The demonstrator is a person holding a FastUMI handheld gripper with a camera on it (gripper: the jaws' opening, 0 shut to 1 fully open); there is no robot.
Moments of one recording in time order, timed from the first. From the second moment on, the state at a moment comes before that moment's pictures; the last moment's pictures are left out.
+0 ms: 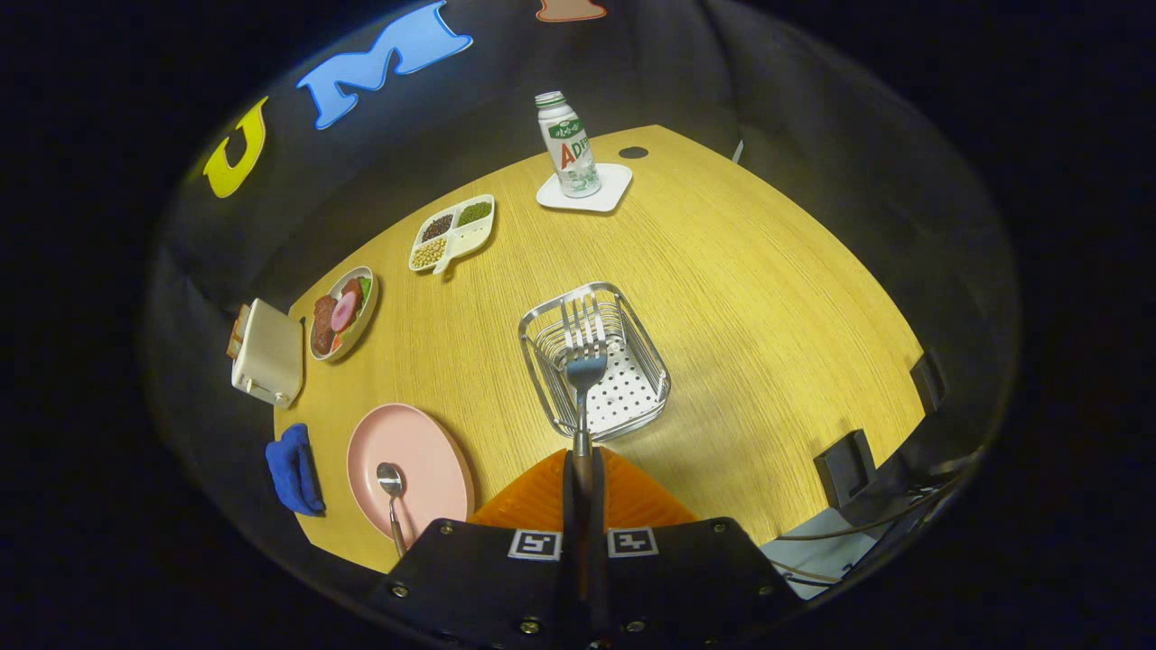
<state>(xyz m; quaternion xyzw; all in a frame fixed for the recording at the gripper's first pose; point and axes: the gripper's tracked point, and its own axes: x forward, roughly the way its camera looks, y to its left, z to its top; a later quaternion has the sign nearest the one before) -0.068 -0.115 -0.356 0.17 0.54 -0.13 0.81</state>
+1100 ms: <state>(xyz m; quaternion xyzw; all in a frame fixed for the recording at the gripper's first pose) -0.034 -0.143 -0.317 0.10 0.47 -0.15 0.86</state>
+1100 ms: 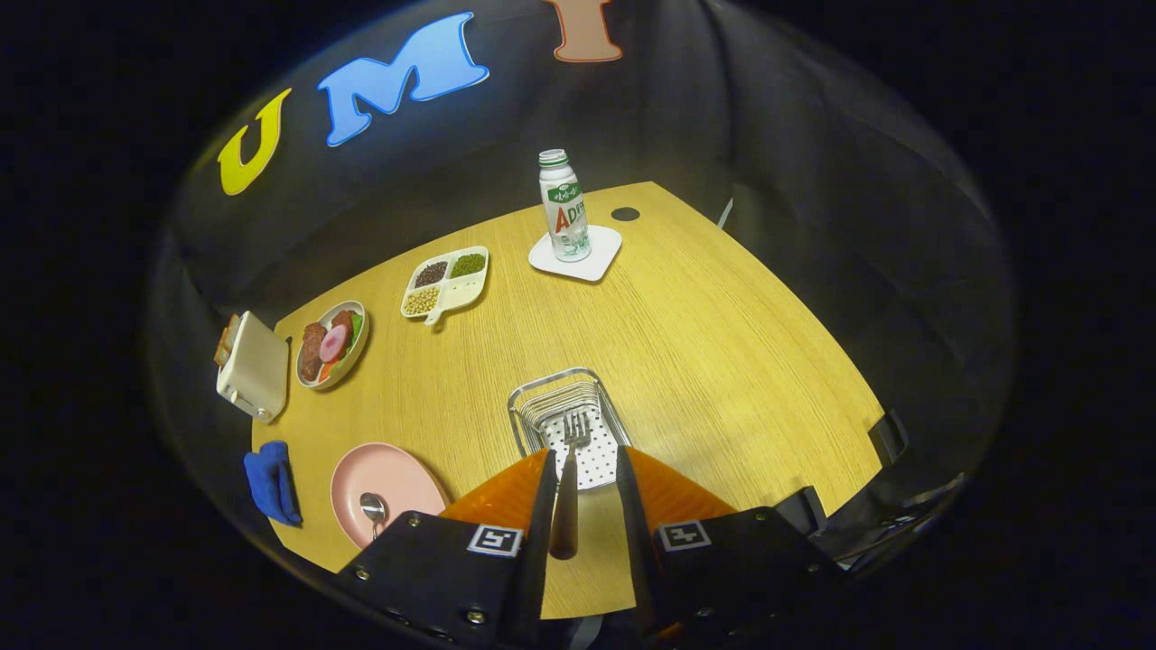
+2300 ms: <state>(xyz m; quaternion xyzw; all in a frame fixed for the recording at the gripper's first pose) 0.027 -0.038 -0.194 0.00 0.23 -0.05 0.97</state>
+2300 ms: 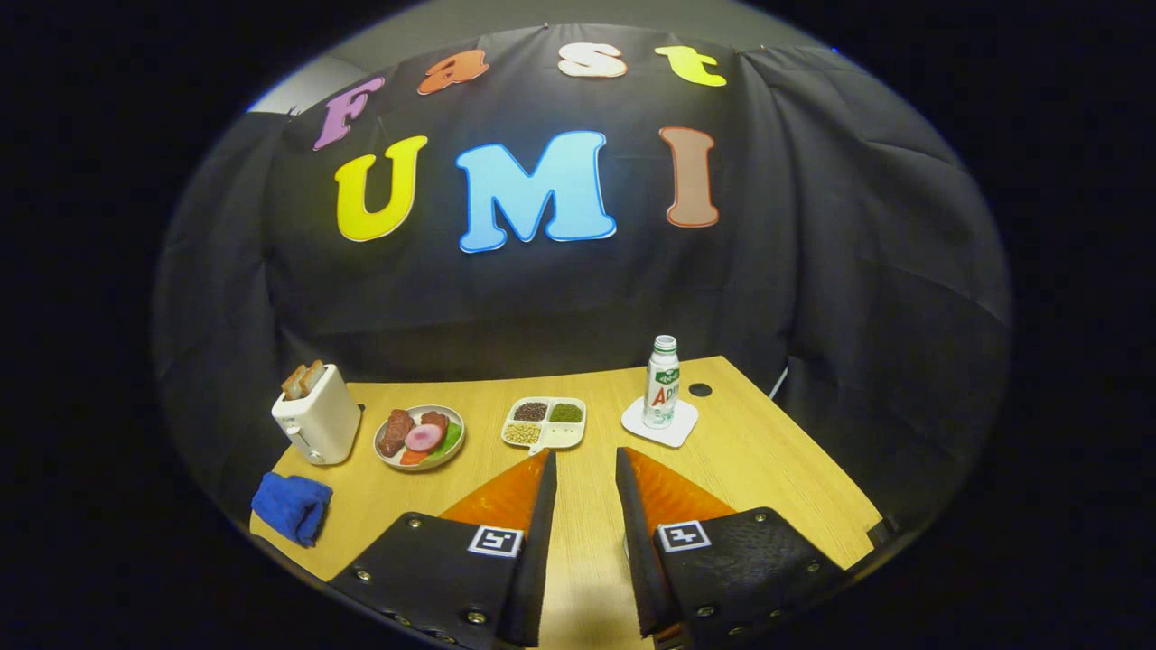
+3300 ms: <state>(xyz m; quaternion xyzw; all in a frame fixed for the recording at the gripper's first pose) -0.005 0.113 -0.301 0.00 0.35 0.06 0.94</state>
